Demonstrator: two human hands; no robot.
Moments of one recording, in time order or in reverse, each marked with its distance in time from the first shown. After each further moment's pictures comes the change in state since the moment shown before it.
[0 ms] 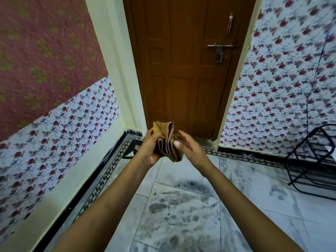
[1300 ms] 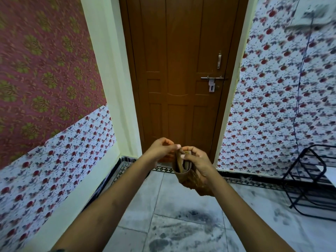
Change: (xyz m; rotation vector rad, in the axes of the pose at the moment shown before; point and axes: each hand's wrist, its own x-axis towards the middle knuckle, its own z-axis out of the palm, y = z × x) left_hand 0.022 0.075 -0.007 0.768 -0.158 0.133; right_hand 0.044 -0.039 0.021 0.207 0.204 0.109
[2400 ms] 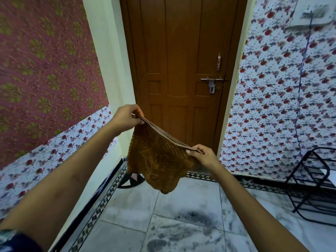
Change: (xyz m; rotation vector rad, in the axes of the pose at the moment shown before) left_hand -0.016 0.076 -0.076 0.634 0.379 0.346; right_hand 0.000 -0.010 -0.058 -0.292 0.004 -0.071
